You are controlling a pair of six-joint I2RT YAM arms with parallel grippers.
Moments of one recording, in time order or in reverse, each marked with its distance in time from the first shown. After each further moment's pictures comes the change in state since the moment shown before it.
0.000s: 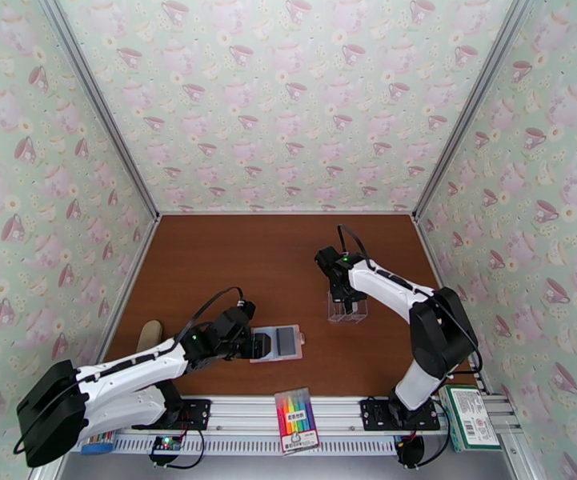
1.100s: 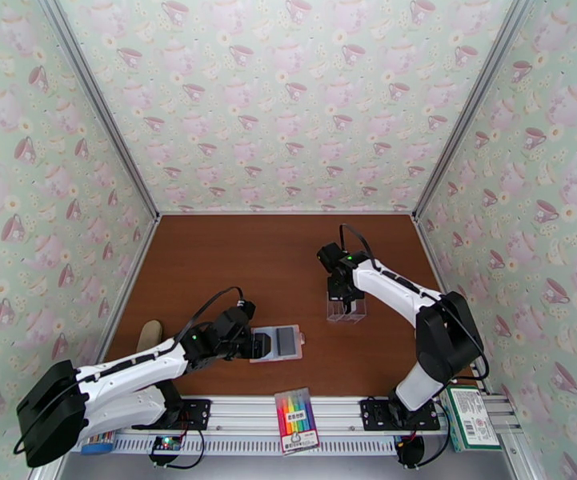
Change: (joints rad) left arm 0.002 0.000 0.000 0.000 0.000 0.000; right arm -0.006 -0.036 0.006 0.034 -0.159 -0.011
